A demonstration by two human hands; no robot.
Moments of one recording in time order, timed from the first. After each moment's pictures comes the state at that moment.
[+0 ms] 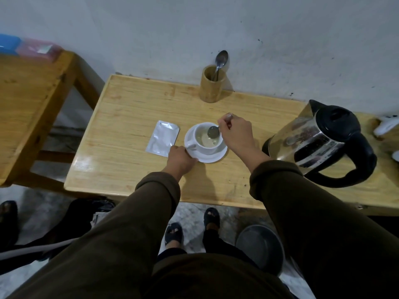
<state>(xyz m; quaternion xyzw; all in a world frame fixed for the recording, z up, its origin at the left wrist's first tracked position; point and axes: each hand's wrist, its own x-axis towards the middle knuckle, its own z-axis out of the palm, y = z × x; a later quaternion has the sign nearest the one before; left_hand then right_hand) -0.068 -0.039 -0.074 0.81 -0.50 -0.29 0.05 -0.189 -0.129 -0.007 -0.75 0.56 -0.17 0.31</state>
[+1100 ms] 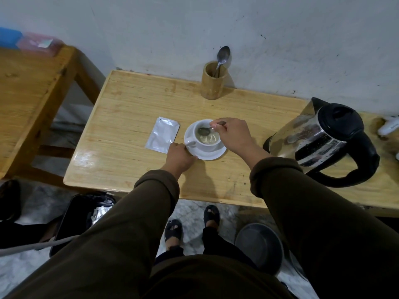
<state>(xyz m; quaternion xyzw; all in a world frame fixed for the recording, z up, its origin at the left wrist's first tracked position) -0.072 -0.036 -0.069 0.83 -0.43 -0.34 0.13 -0.192 -0.133 -0.015 -0.81 0.49 -0.10 0.32</state>
